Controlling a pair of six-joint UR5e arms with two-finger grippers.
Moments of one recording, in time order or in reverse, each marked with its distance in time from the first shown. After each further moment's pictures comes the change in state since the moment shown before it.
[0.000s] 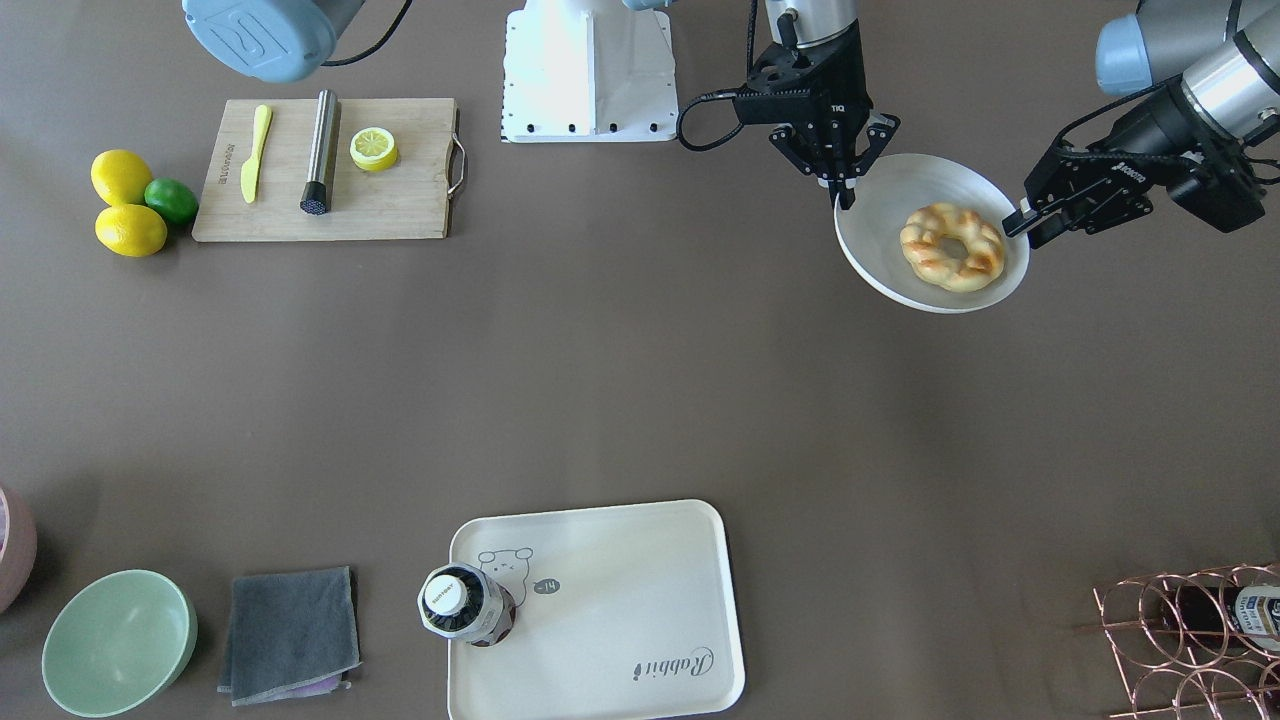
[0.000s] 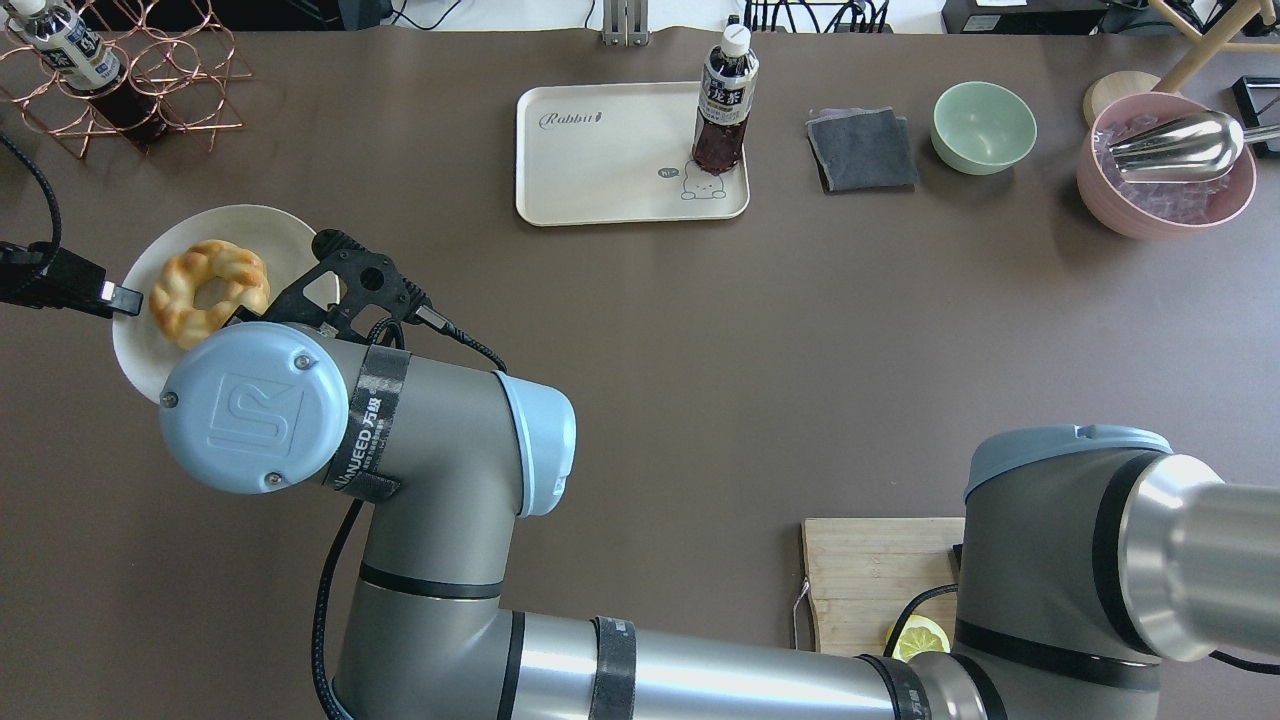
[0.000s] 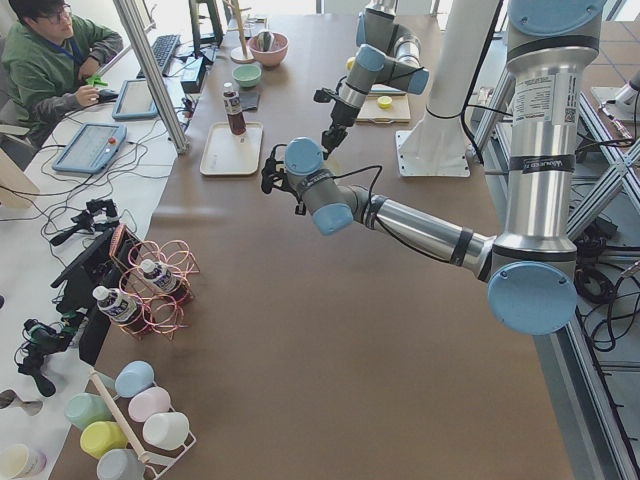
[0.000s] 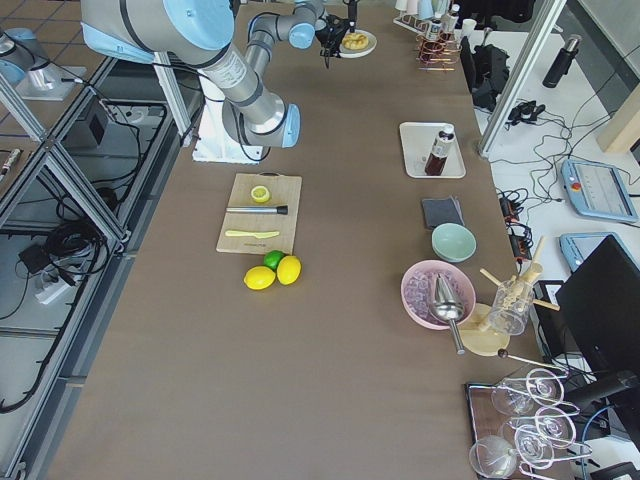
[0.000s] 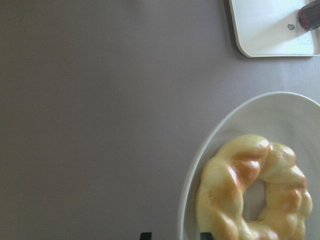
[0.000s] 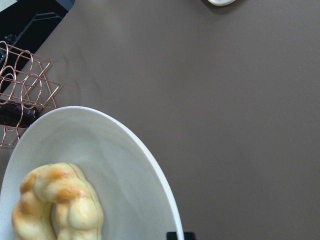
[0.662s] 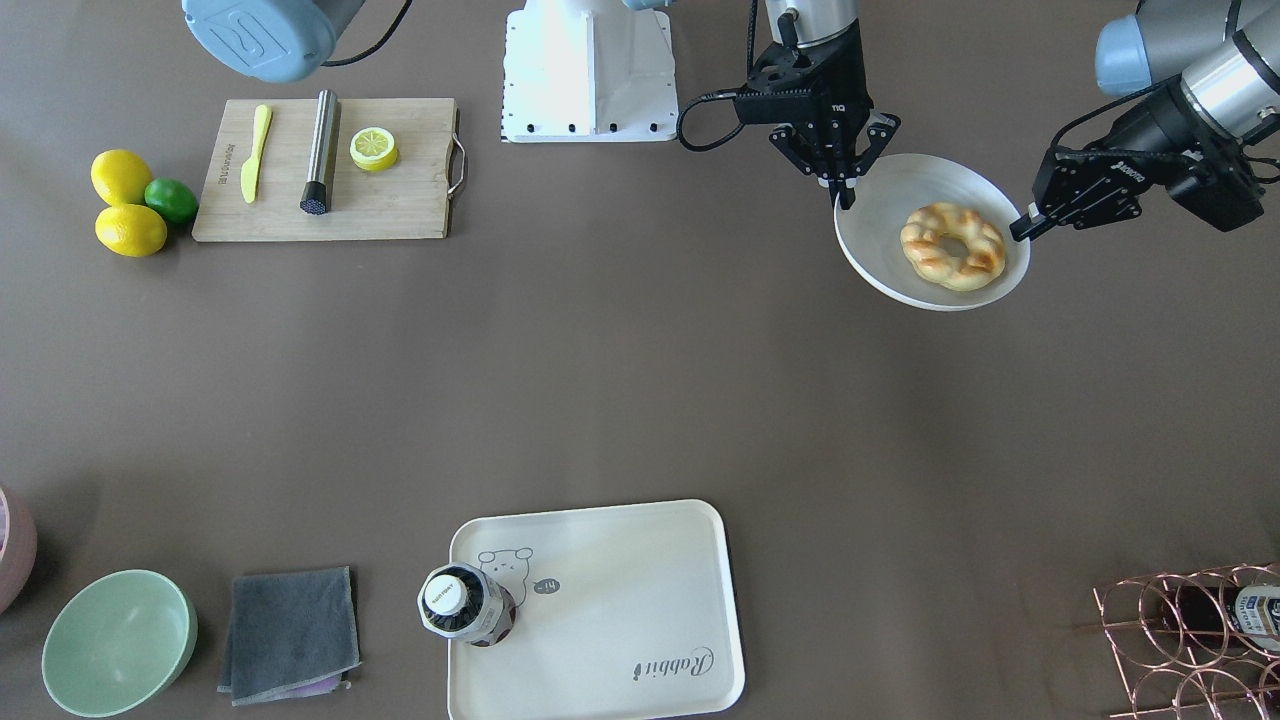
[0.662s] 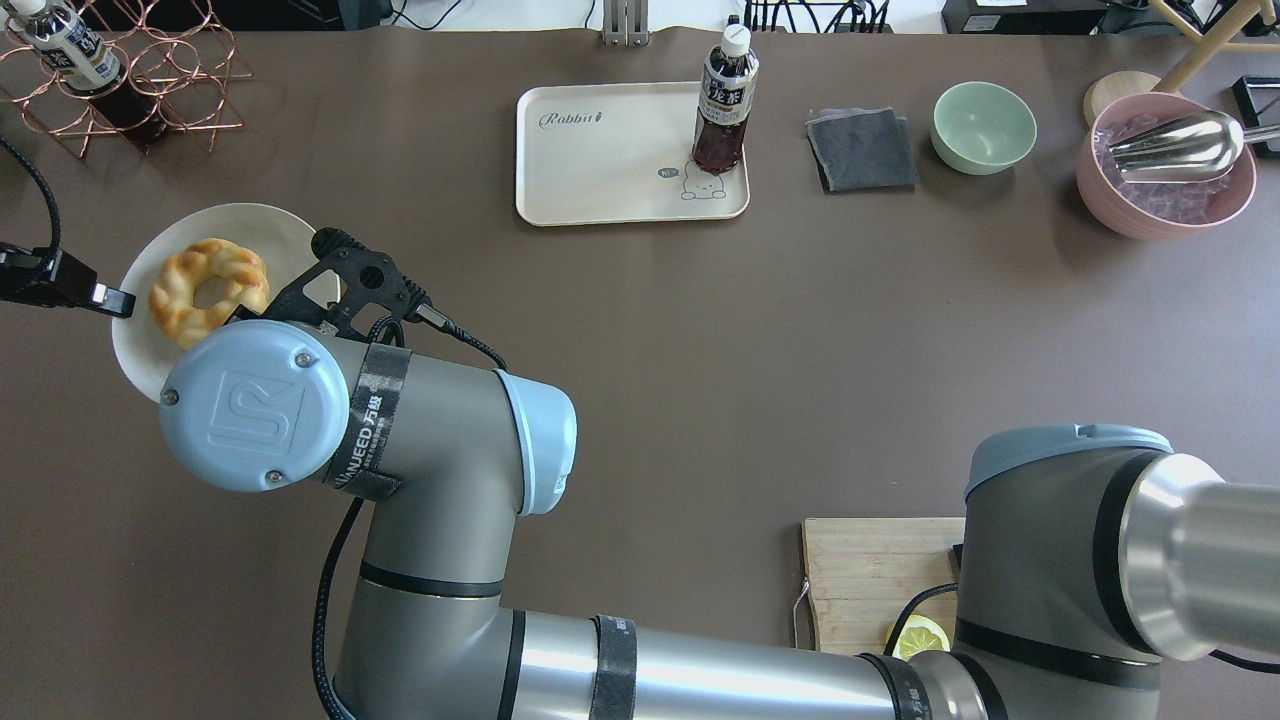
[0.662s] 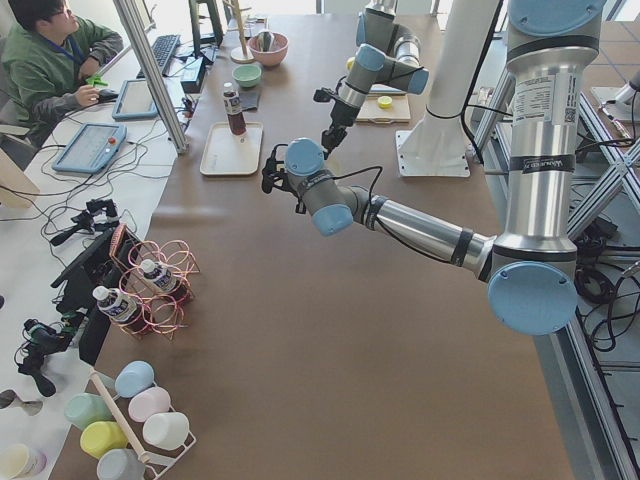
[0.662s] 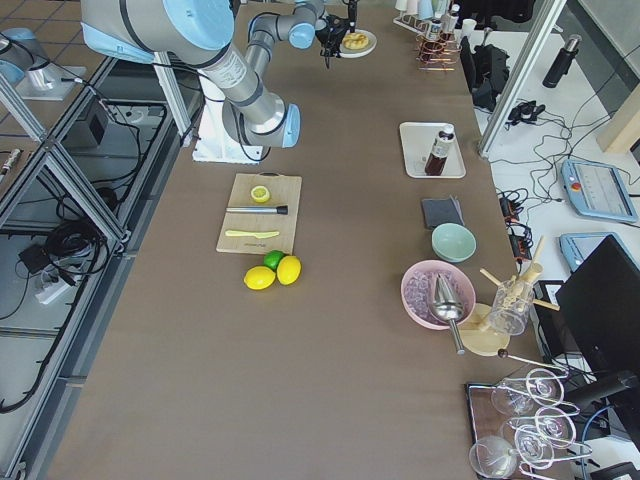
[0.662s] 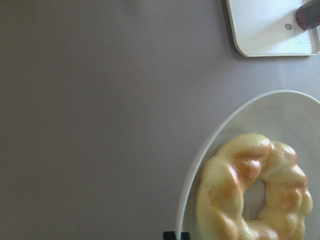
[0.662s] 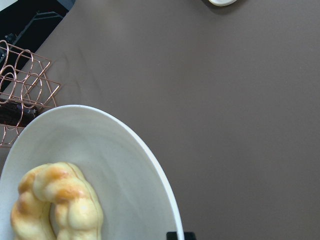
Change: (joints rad) left arm 0.001 0.001 0.003 -0.018 0.000 -0.001; right arm 0.001 0.000 0.001 0.000 0.003 -0.005
